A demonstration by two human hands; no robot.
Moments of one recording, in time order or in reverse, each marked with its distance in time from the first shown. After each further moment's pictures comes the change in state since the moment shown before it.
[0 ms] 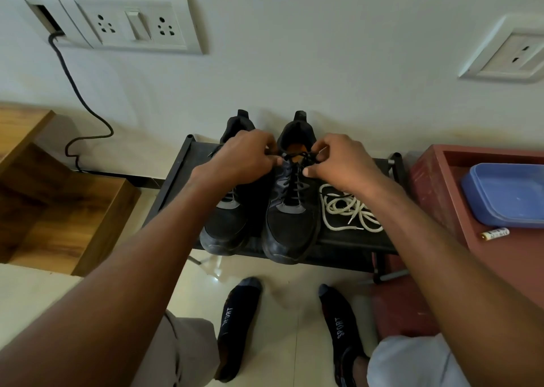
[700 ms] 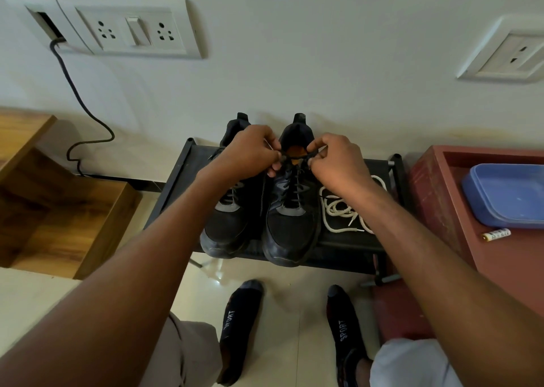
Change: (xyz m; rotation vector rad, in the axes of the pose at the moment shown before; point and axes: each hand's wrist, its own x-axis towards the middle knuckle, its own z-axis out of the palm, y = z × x) left_hand 0.008 0.005 0.002 -0.379 0.021 -0.023; right_hand 0.009 0.002 0.017 0.173 0.151 -0.030
